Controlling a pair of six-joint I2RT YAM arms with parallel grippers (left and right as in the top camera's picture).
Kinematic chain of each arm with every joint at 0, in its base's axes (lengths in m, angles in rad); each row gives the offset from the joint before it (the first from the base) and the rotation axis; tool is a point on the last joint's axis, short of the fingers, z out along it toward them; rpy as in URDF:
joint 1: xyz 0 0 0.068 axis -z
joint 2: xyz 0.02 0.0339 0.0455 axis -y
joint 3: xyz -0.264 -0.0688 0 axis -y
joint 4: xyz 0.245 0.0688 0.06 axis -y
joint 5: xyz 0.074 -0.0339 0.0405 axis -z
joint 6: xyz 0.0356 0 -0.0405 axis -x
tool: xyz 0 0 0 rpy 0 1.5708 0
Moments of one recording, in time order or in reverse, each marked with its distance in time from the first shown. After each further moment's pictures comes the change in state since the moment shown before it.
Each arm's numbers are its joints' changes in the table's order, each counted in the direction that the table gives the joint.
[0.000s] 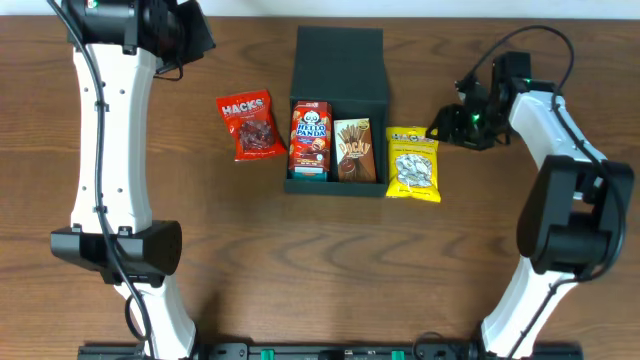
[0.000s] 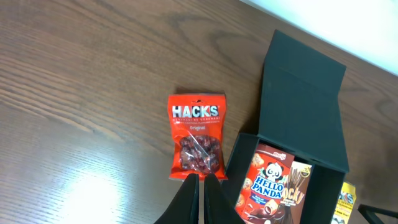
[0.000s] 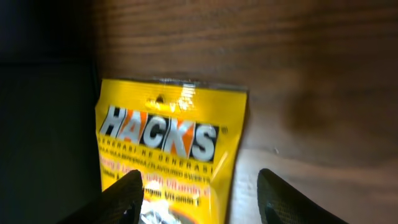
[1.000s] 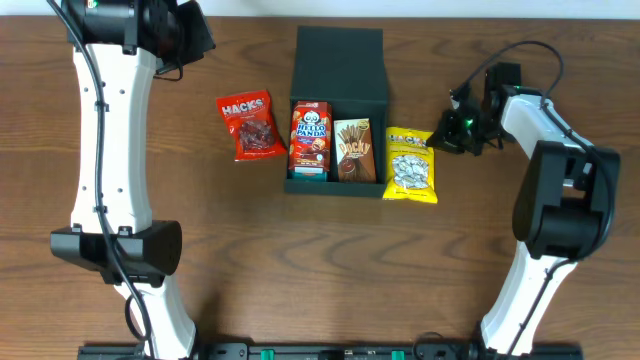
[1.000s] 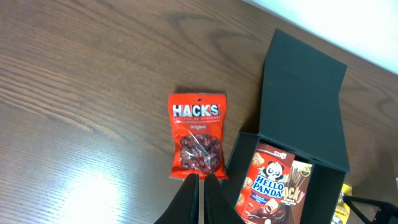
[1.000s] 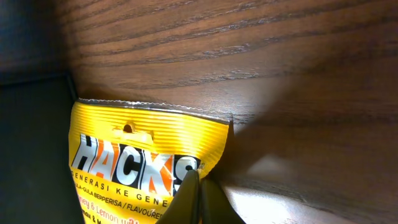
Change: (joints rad) left arm 0.000 0.000 0.000 -0.002 0.000 0.000; right arm 0.006 -0.096 -0.002 0.051 -0.087 -0.084
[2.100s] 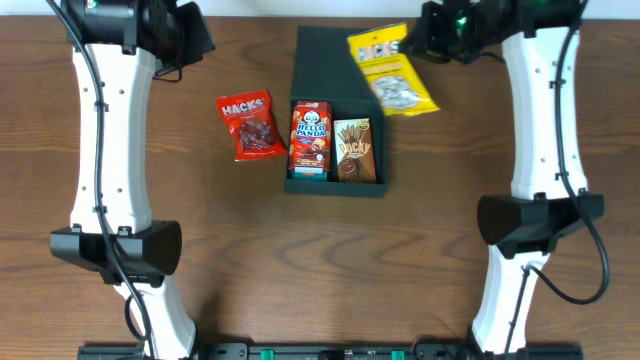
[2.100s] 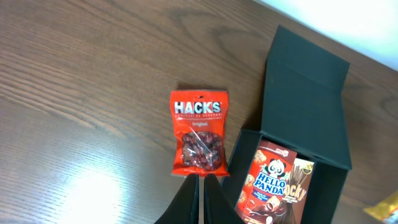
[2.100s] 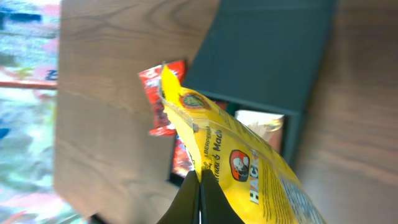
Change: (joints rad) left arm -0.005 0.000 0.000 -0.013 0.000 0.000; right arm -0.237 -0.026 1.124 -0.747 -0.047 -0.142
